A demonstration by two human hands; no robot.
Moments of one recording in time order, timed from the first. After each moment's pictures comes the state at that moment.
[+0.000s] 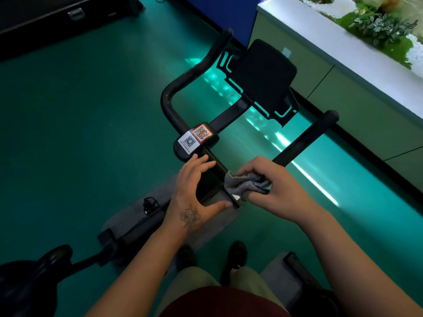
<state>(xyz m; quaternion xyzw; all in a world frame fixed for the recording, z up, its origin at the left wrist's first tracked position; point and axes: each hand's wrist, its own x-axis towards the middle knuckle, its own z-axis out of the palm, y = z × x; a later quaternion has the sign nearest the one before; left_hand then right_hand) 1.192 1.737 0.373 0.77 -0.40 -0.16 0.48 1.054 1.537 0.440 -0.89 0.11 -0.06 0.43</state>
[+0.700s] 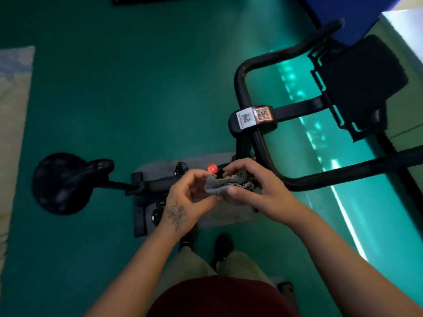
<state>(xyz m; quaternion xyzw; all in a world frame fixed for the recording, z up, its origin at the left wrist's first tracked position) 1.114 1.808 0.375 0.70 -0.05 -0.18 0.69 1.093 1.583 0.414 -0.80 -0.06 0.10 0.59</state>
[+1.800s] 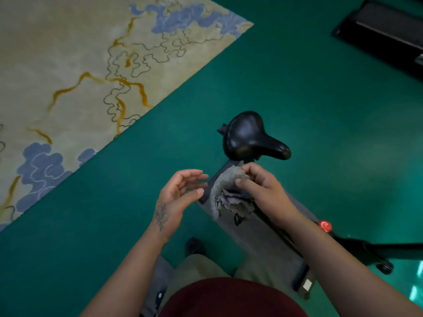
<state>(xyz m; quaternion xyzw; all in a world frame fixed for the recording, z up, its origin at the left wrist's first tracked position) 0.935 2.135 0.372 0.59 0.30 0.16 0.73 1.104 1.971 0.394 -0.71 -0.25 0.38 0.54</state>
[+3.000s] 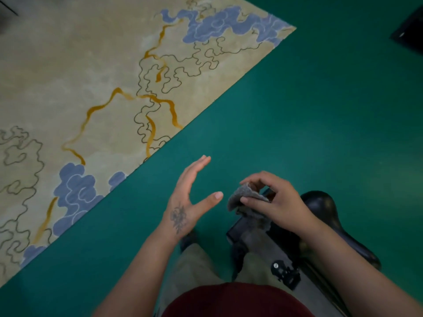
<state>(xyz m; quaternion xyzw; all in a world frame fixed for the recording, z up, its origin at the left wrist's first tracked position) 1.079 2.427 0.390 0.77 0.28 0.11 0.57 1.269 2.251 0.370 -0.71 -0.42 0.30 0.48</state>
